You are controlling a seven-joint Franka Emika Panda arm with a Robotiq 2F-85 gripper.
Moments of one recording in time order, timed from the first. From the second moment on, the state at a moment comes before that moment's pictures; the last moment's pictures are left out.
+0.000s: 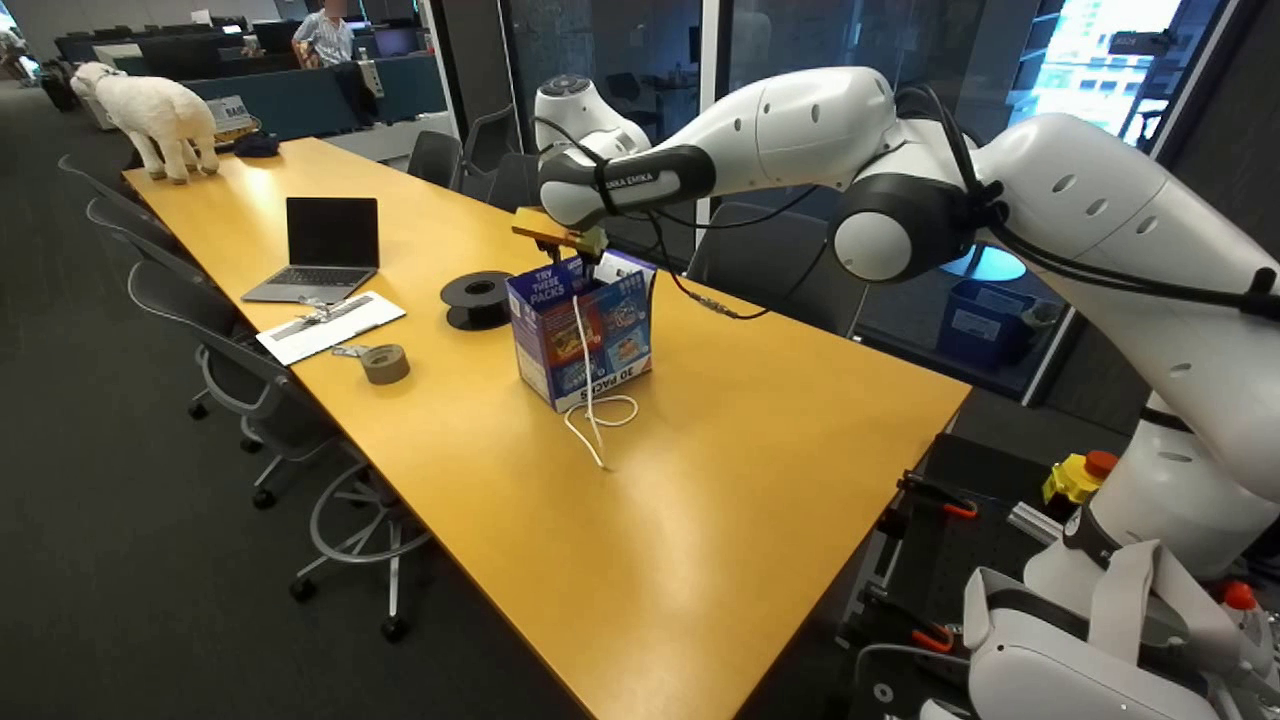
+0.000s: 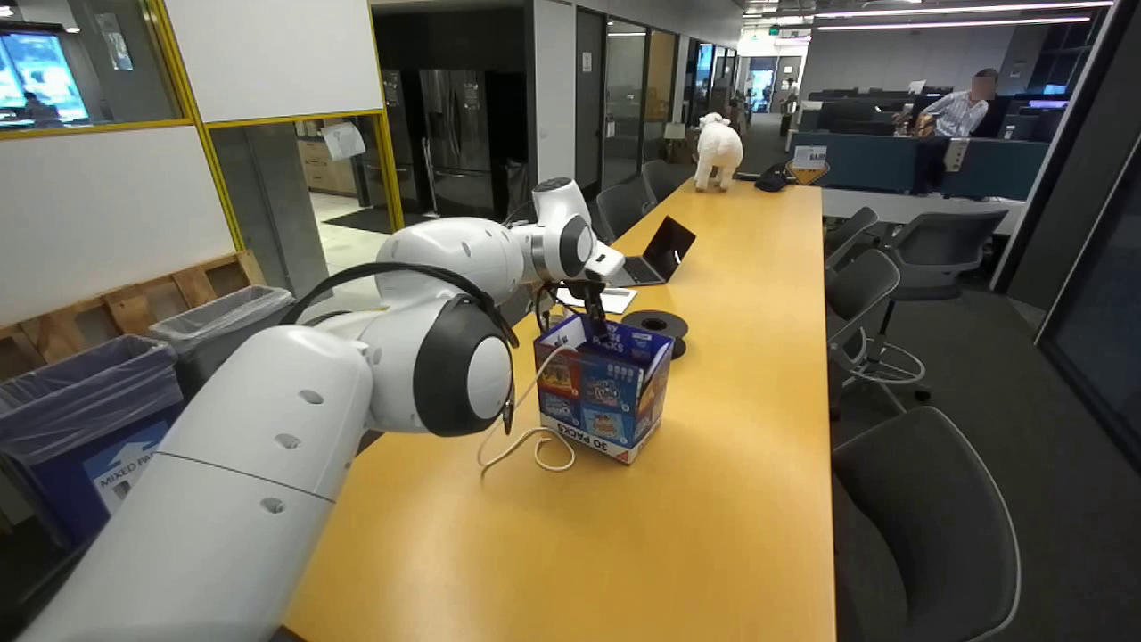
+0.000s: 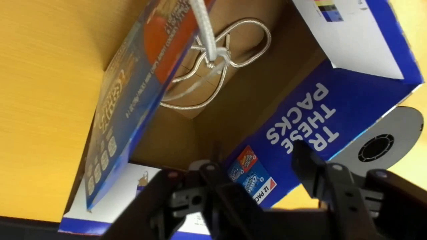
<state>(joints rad) 0.05 1.01 -0.18 -0.80 -0.10 2.13 1.21</state>
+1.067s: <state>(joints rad) 0.23 0.63 -0.08 -1.18 -0.10 1.93 1.03</state>
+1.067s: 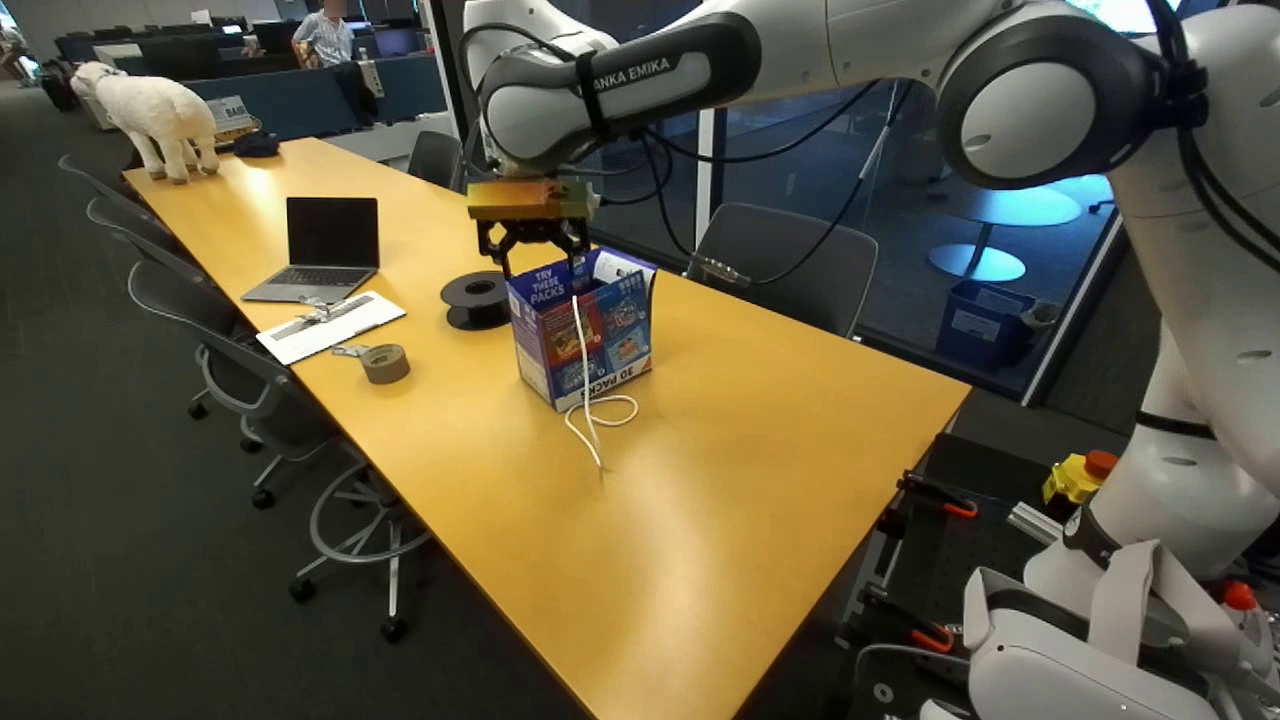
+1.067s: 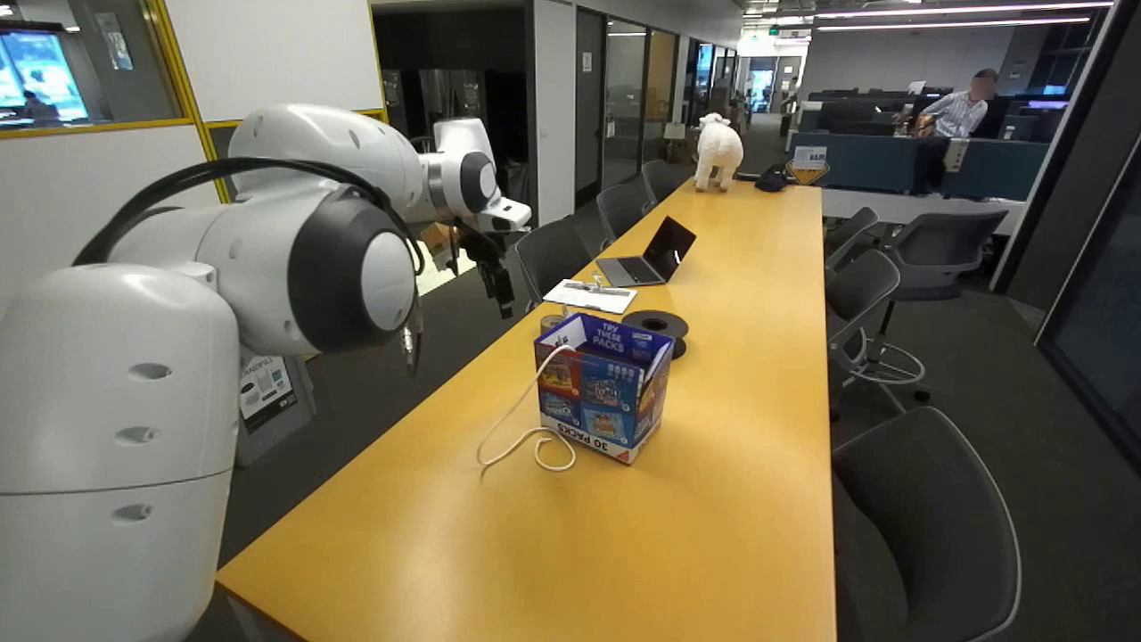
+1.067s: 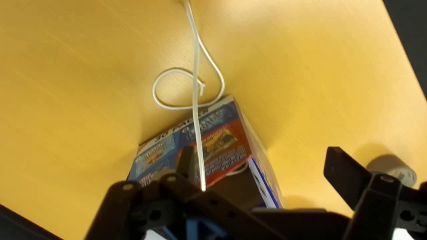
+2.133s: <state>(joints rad) 0.09 0.61 -0.04 -1.86 -0.09 2.63 0.52</state>
